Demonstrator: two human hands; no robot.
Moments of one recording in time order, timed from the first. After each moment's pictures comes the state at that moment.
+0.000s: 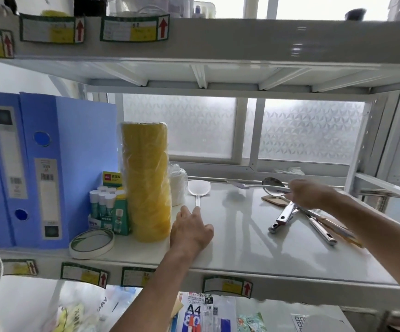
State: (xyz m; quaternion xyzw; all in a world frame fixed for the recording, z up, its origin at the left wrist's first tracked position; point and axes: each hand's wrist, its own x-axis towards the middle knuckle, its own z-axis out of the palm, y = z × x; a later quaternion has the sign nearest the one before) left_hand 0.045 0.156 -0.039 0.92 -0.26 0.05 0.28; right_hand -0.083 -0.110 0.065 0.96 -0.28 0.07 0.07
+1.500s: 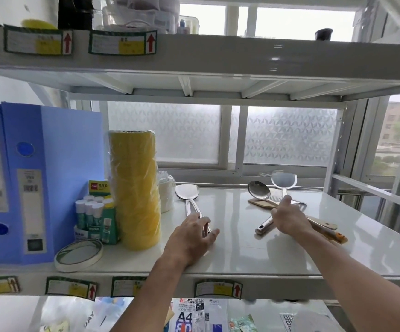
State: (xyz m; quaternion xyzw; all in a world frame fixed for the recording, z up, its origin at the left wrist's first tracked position) left_hand 0.045 0.154 -0.047 0.85 -0.43 0.06 0.28; right_hand -0.082 -0.100 -0.012 0.84 -0.45 0.23 -0.19
